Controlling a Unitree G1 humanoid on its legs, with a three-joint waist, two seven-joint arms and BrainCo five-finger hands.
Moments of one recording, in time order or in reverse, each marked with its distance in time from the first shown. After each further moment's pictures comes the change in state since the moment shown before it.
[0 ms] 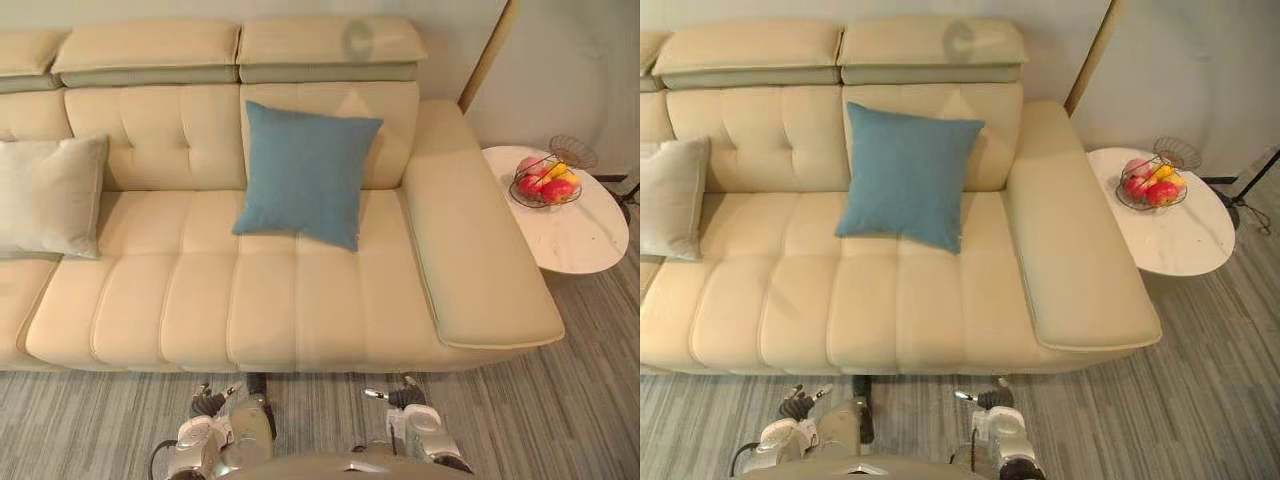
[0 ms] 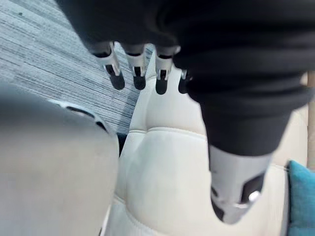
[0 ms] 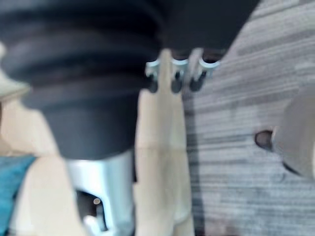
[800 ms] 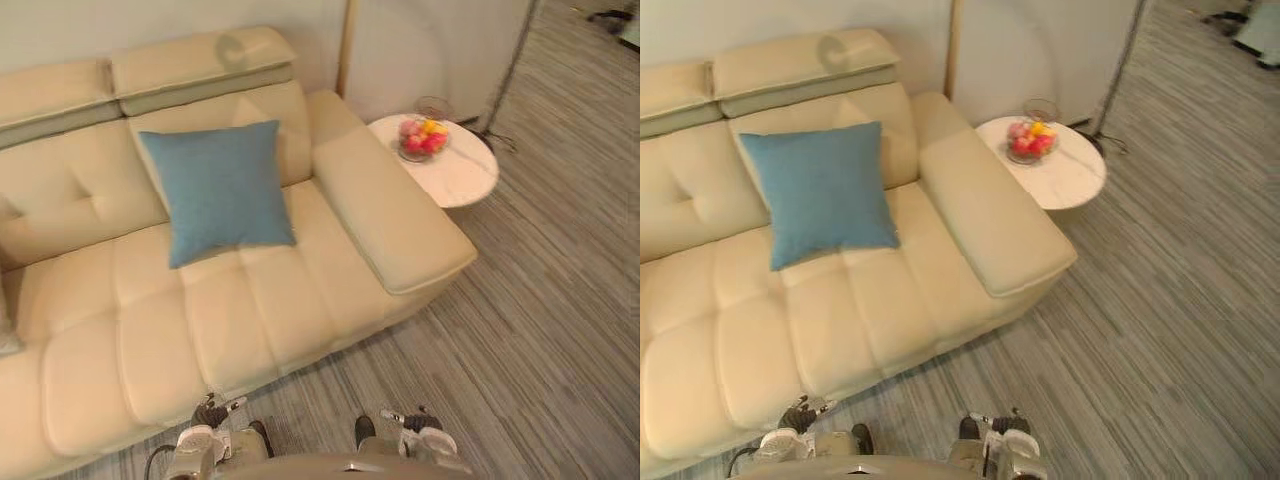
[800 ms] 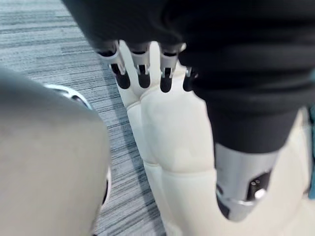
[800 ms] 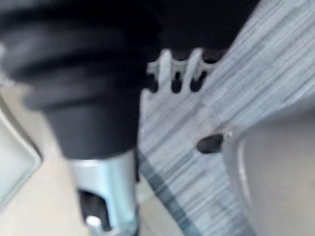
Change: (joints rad) left arm -0.016 0.031 -0.029 0.108 0.118 0.008 -0.049; right arm -0.031 0.003 -0.132 0.084 0.022 0.007 0.011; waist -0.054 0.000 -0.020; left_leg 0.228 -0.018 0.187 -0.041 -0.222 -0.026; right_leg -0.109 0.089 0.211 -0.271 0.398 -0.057
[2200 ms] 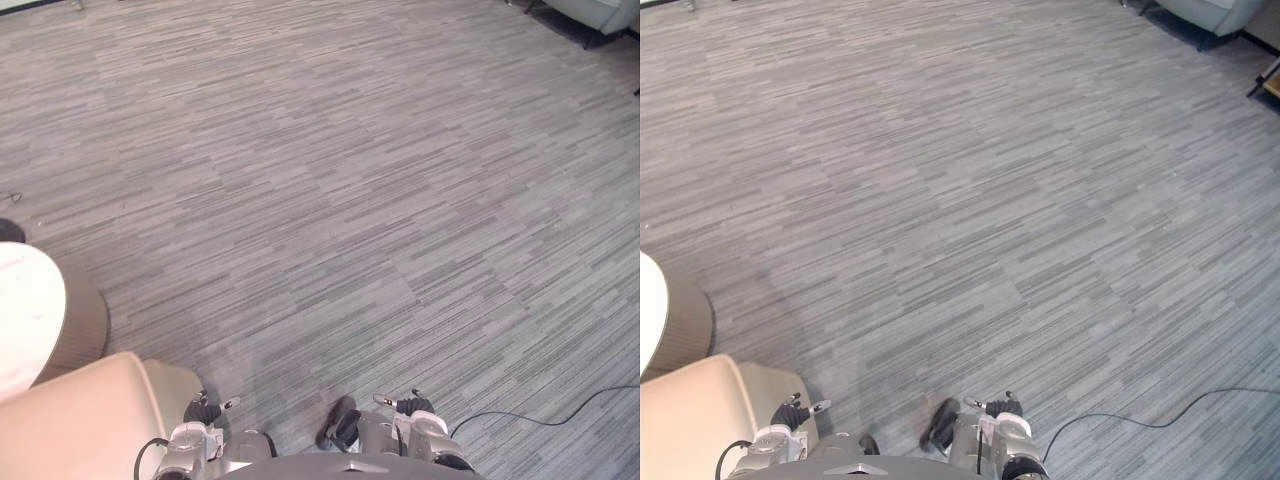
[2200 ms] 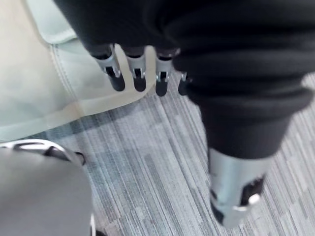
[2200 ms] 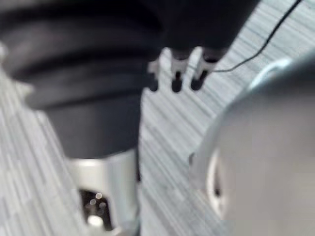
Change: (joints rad) left arm 0.002 0.048 -0.081 0.001 -0.022 0.013 0.027; right arm -0.013 -0.040 0.039 0.037 0.041 0.000 -0.045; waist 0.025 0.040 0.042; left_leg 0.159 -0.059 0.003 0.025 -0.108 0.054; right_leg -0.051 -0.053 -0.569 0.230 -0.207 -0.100
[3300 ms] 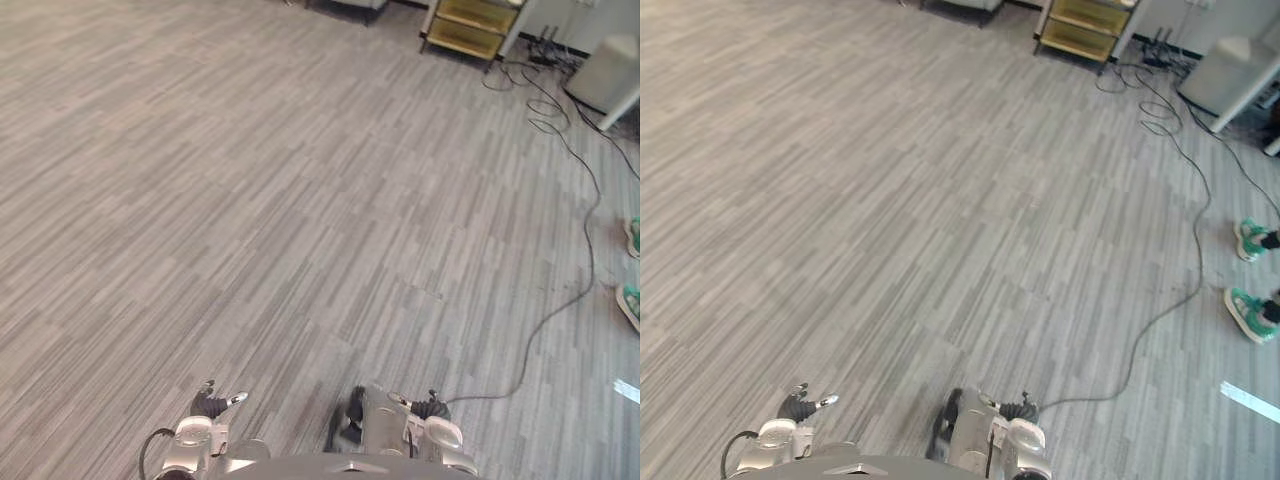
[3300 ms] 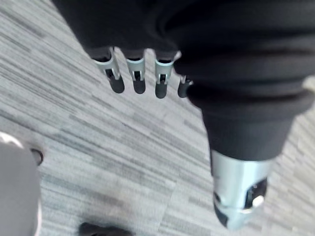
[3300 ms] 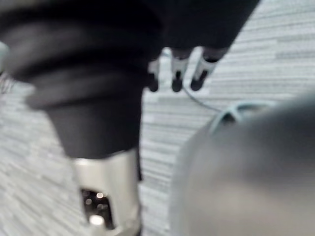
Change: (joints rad) left arm 0.009 -0.014 -0.096 -0.075 0.018 0.004 -0.007; right arm 0.068 0.039 -0.050 -0.153 0.036 -0.008 -0.006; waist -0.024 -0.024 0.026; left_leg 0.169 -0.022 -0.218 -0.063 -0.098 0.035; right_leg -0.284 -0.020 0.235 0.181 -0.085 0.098
